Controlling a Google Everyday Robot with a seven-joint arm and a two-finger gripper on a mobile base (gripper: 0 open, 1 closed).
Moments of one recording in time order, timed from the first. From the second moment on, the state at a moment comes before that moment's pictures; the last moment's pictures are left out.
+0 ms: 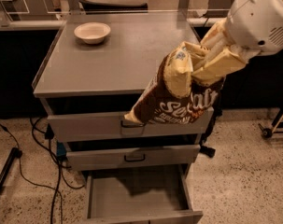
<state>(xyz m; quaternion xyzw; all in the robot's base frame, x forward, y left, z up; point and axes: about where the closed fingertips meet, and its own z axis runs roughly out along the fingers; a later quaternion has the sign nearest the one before) 0.445 -0.109 1.009 -0.68 0.66 0.10 0.29</state>
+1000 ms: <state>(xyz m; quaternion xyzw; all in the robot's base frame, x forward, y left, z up) 0.402 -0.106 0.924 -0.68 0.66 0.10 0.30</state>
